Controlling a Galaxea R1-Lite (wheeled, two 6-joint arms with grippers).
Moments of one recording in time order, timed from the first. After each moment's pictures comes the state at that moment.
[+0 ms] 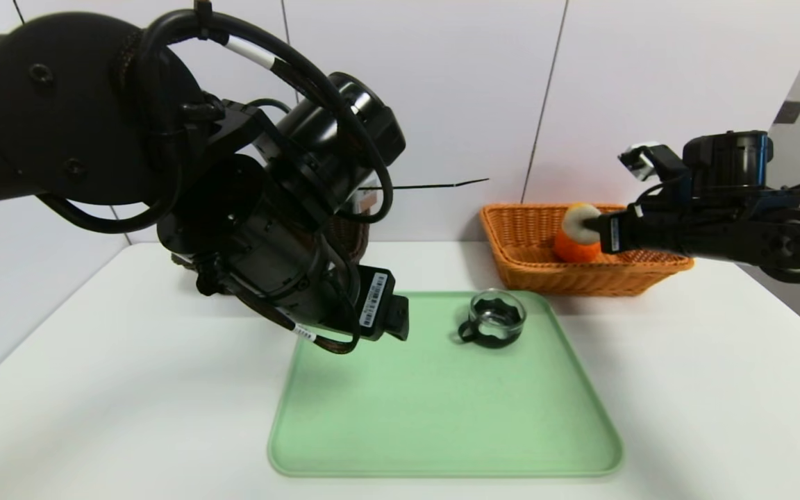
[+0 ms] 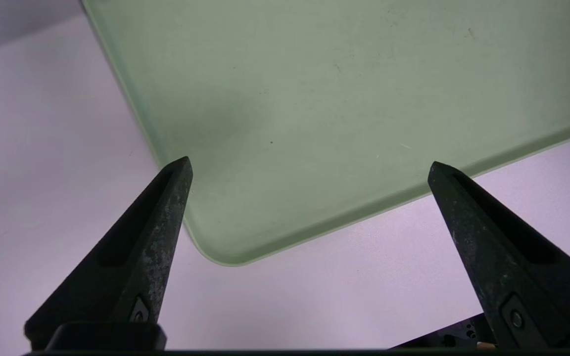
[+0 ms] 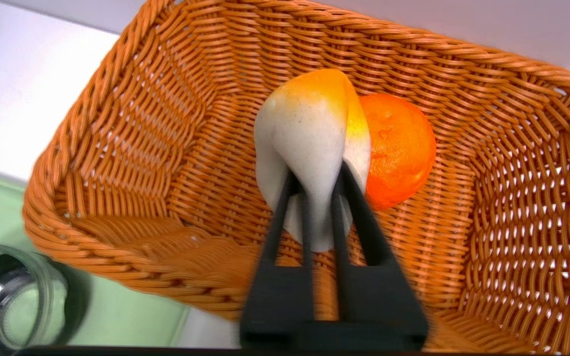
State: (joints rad) left arm -0.81 1.83 -1.78 0.91 0.18 -0.43; right arm 0.07 1.88 -1.19 -0.29 0.16 -0.15
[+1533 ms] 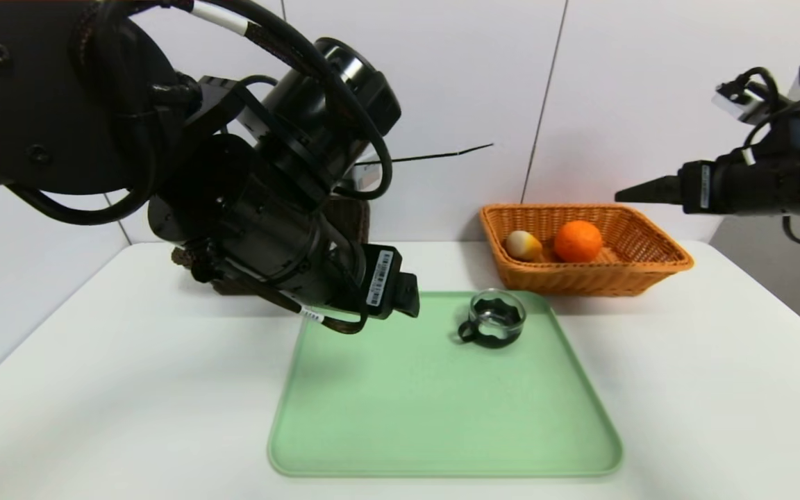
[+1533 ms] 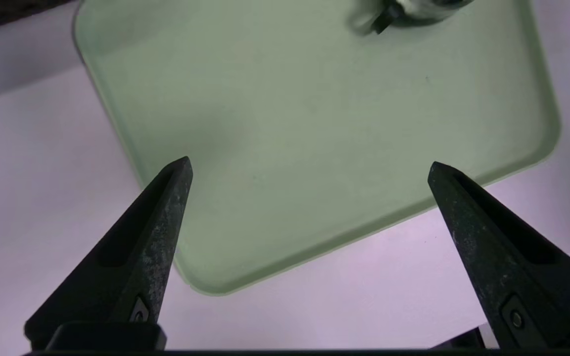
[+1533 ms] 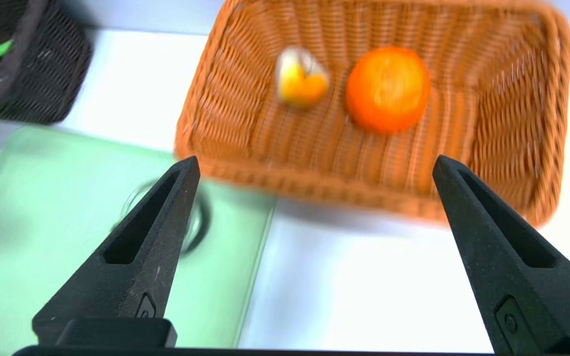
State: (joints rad) left arm -0.82 1.81 -1.79 0.81 0.18 -0.43; right arm -0.01 1.63 -1.38 0.28 0.32 0.00
